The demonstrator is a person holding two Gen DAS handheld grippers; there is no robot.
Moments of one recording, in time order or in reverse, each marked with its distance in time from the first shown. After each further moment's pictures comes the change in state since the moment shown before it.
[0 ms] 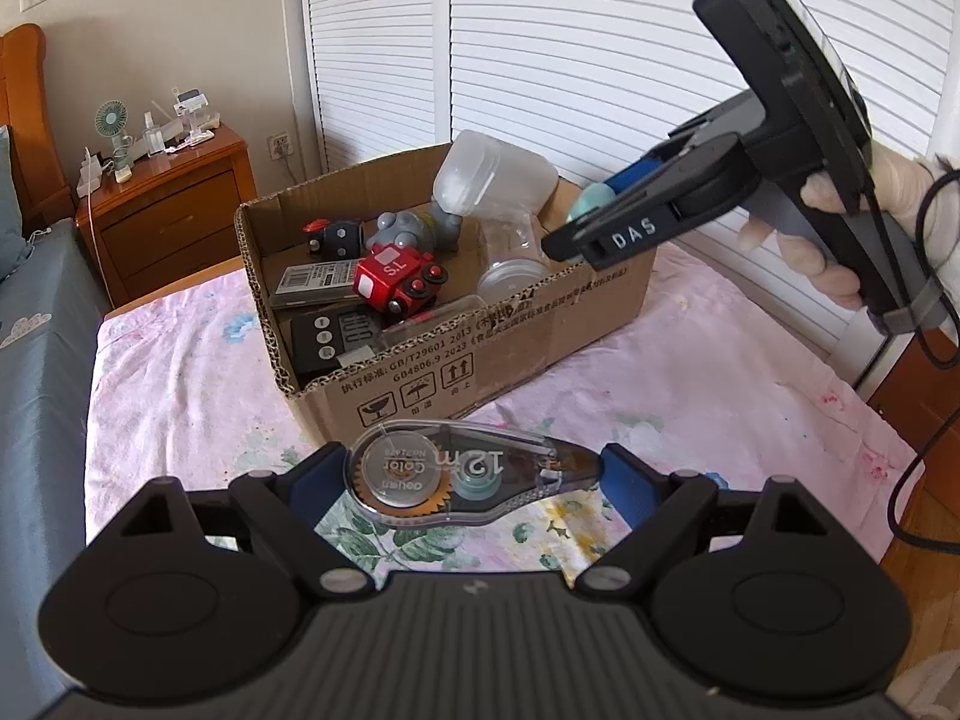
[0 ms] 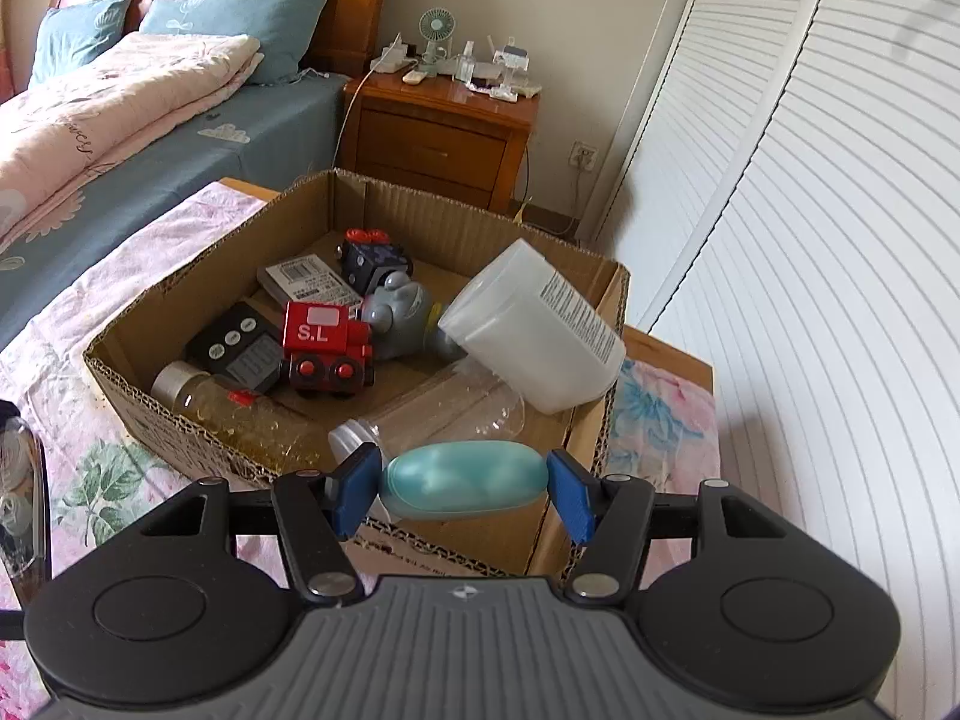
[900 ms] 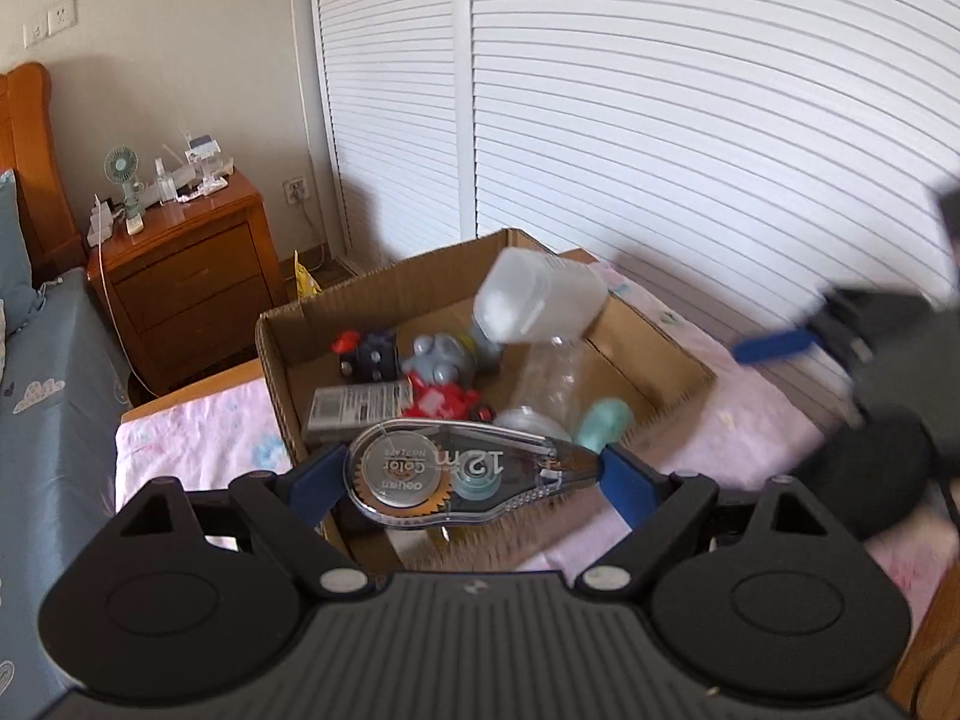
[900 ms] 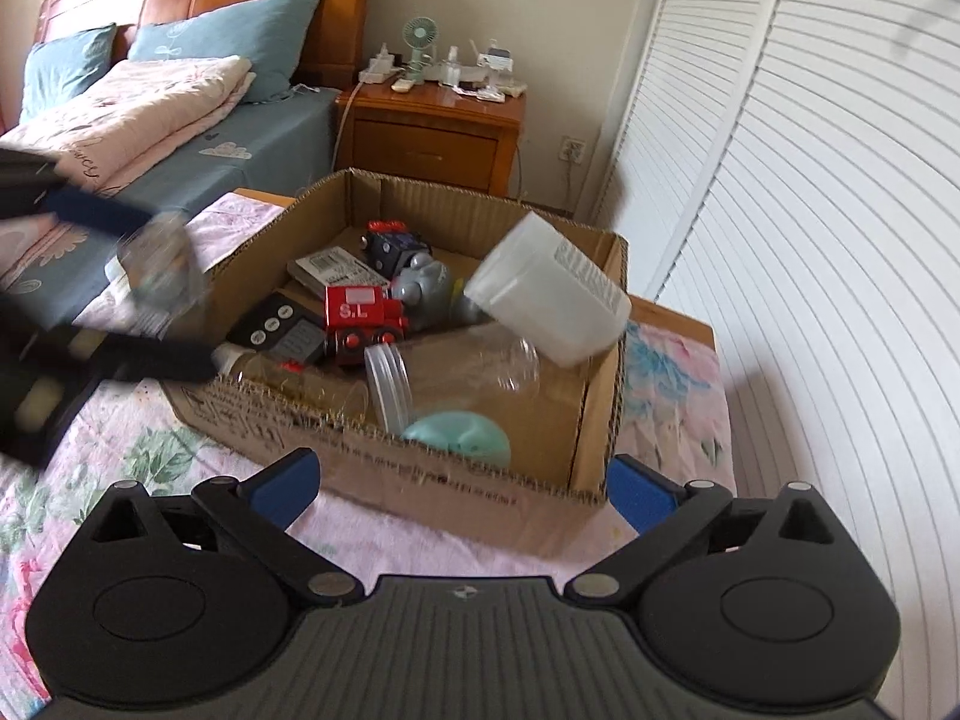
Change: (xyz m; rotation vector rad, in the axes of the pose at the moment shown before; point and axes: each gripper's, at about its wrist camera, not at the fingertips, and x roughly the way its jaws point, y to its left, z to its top) left arm 0.026 0.025 0.082 -0.003 -0.055 0.036; right arm -0.034 0.018 -0.027 0.089 -0.018 -0.012
